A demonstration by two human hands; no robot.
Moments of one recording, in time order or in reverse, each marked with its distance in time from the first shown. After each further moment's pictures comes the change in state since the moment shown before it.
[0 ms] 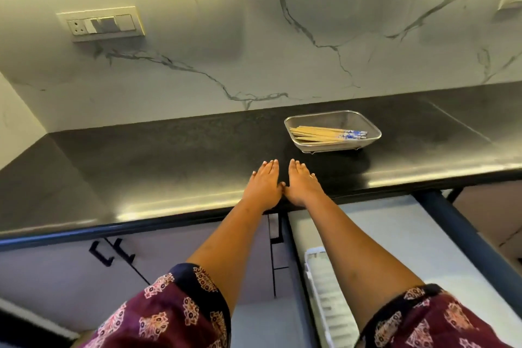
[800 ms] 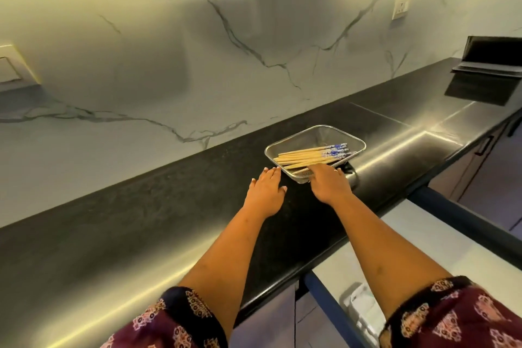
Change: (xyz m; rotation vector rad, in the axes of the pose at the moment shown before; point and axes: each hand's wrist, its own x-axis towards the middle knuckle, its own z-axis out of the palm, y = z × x) left_hand 0.164 -0.073 -0.039 -0.011 -0.197 0.383; right_hand 0.108 0.003 -0.029 -0.048 0.351 0.364
